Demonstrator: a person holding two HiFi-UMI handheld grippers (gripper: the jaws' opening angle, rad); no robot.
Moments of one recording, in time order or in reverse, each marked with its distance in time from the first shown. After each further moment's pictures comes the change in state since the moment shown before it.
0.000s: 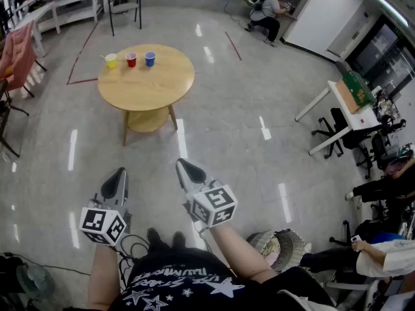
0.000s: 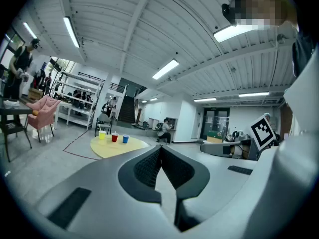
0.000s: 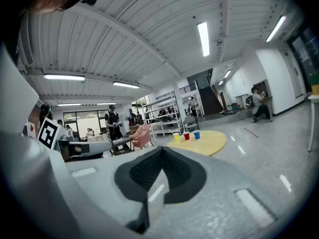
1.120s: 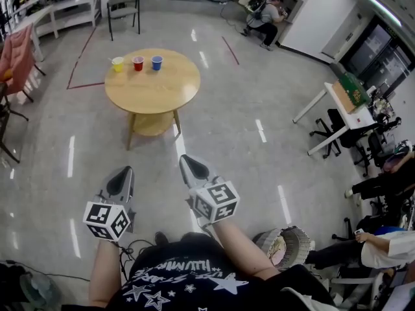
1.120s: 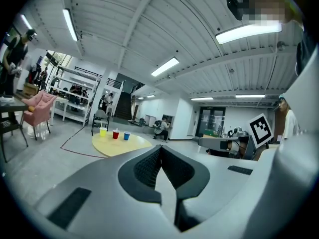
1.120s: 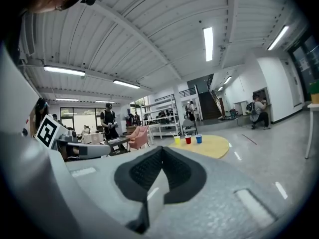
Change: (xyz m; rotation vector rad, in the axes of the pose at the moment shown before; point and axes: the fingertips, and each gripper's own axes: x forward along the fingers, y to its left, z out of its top) left arm -0.018 0.062 -0.007 -0.018 0.042 -0.062; right arm 0.046 0.047 -0.003 -0.050 -0.033 -0.050
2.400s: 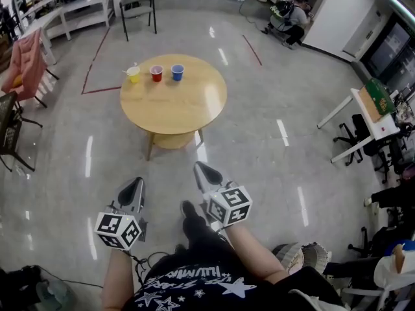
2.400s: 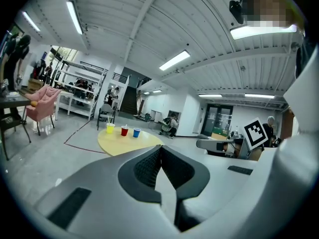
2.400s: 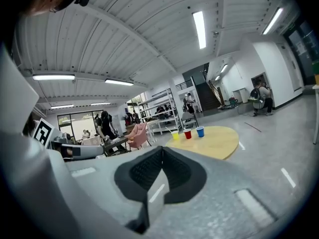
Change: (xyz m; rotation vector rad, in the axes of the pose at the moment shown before) left arm 0.090 0.109 0.009 -0.043 0.055 0.054; right arm 0.147 -0.062 -0.014 0.103 0.055 0.019
